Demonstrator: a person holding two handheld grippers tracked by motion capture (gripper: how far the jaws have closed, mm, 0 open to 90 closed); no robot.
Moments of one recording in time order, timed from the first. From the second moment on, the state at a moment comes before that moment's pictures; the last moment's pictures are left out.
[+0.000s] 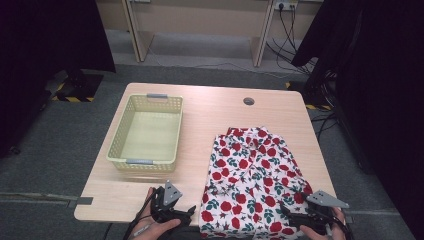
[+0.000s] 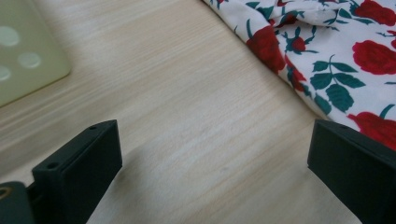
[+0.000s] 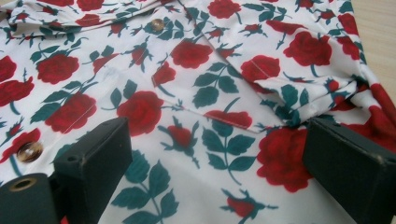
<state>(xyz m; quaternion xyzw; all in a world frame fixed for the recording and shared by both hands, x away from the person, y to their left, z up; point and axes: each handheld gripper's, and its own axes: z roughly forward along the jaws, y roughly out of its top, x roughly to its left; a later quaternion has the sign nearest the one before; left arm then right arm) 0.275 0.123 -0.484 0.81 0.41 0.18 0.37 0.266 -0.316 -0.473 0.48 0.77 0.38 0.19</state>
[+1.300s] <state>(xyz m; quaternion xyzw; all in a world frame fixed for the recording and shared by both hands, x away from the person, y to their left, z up) 0.255 0.134 -0.490 0.81 0.42 0.18 0.38 0.244 -0.322 -0.480 0.48 0.76 0.40 0.19</state>
